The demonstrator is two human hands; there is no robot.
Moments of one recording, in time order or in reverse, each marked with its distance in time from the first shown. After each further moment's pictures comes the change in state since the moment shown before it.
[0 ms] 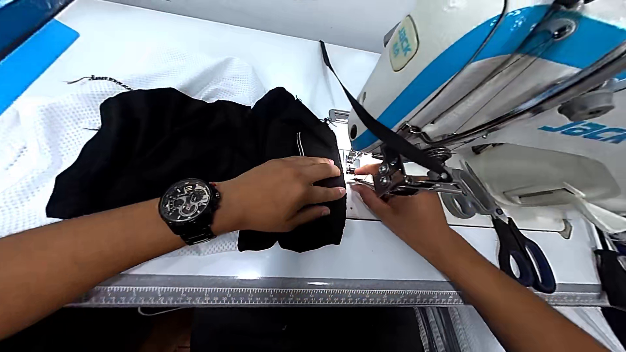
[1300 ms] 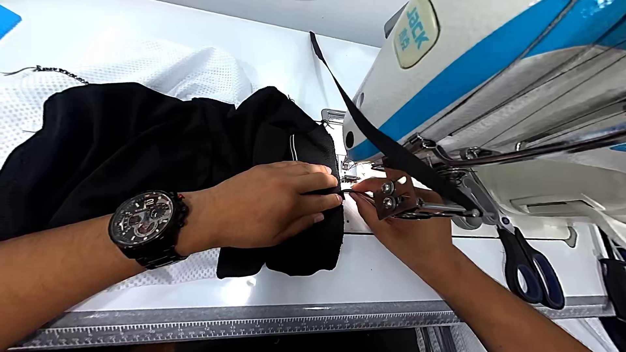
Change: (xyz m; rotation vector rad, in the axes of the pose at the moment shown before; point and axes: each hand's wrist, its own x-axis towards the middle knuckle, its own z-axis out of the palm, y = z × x) left_hand 0.001 -0.008 0.004 -0.010 0.042 0.034; right_hand 0.002 -0.009 0.003 0.007 0.103 -0.079
